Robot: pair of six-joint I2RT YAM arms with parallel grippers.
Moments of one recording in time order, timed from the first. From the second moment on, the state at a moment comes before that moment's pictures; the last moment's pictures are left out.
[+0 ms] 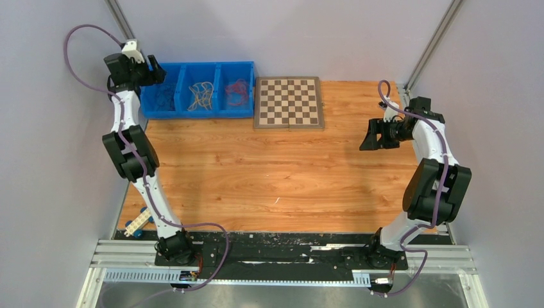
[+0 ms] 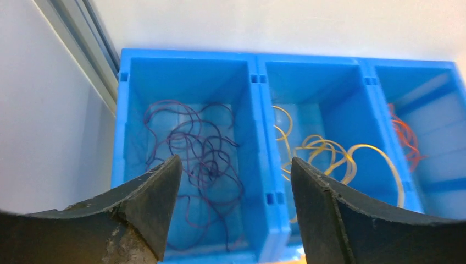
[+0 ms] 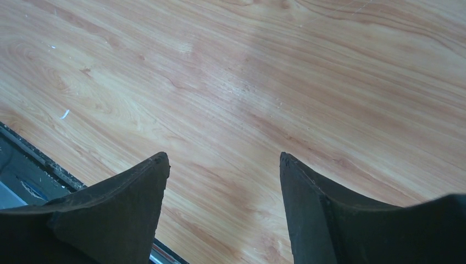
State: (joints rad) left arm 0.39 2.29 2.10 -0.14 0.51 -0.01; right arm -0.28 1.66 1.34 -0.89 -0.64 -0.42
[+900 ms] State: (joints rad) left arm 0.15 2.07 1.86 -0.61 0.56 0.11; right arm -0.28 1.58 1.27 -0.88 -0.73 -0.44
